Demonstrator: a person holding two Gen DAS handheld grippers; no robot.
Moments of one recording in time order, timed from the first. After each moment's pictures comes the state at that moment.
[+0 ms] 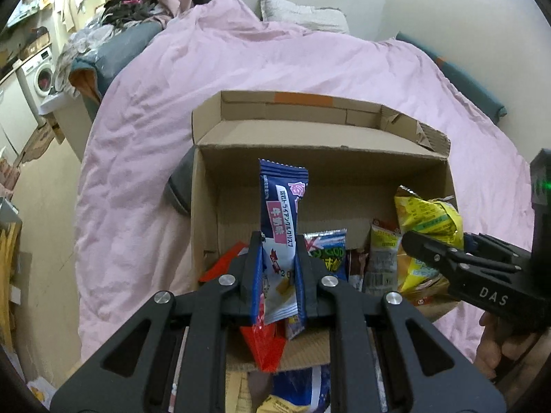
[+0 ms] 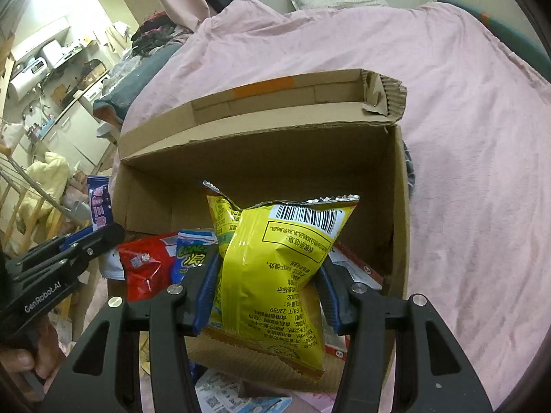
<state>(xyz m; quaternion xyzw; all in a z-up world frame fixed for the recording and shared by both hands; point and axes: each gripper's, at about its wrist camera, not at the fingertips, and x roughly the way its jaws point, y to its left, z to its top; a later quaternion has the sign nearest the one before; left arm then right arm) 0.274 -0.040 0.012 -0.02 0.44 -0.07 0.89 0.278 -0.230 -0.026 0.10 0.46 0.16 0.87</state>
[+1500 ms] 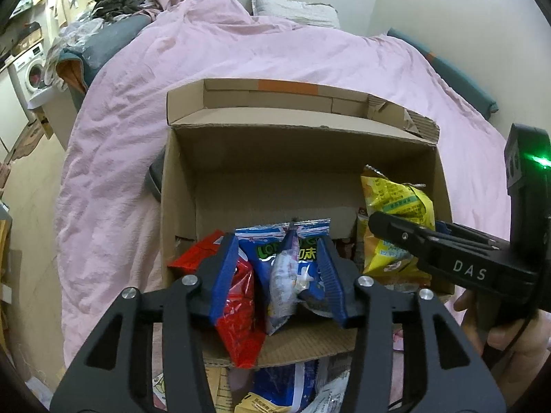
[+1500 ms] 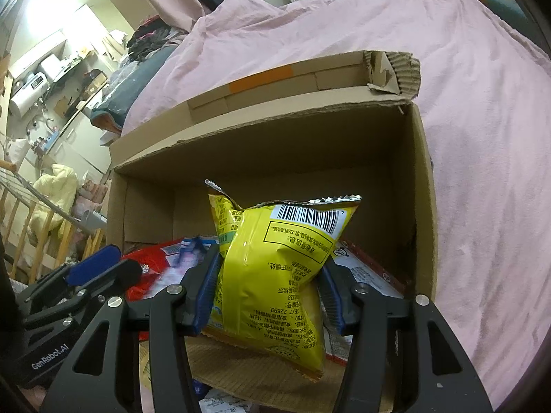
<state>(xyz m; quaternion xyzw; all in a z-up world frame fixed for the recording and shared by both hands) 0.270 -0.052 -0.002 -0.03 0.45 -0.09 0.89 0.287 -0.230 -0.040 0.13 0.47 0.17 0.86</state>
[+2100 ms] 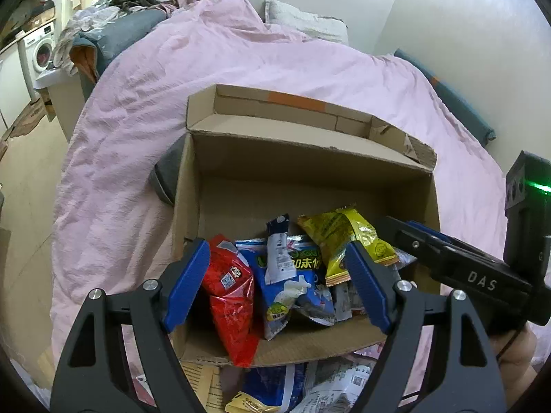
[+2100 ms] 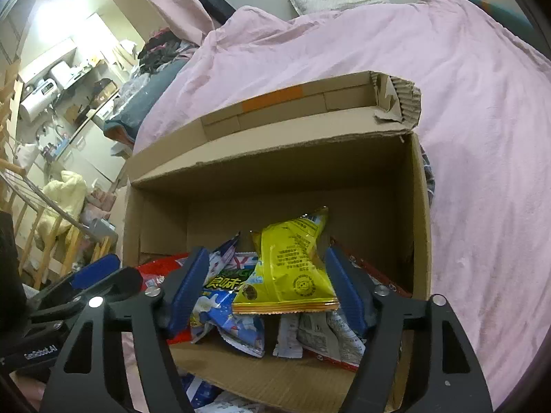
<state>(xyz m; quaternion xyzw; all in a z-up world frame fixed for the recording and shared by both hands) 0.268 -0.034 0.007 -0.09 0.44 -0.08 0.89 0.286 -0.235 -0.024 0.14 0.44 0.18 0.87</state>
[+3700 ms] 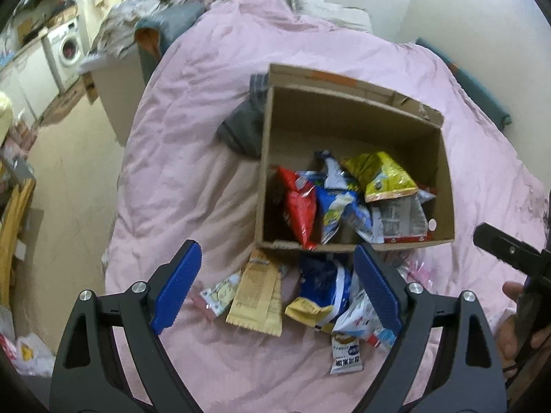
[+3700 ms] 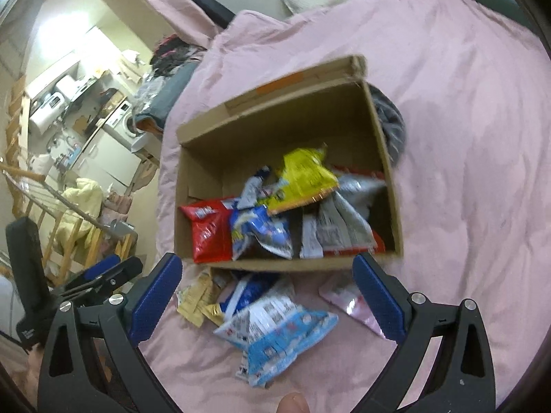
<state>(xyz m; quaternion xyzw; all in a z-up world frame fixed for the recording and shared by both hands) 0.173 0.014 0.017 -0.07 0.47 -0.02 0.88 0.175 -0.253 -0.007 0.20 0.47 0.18 0.84</state>
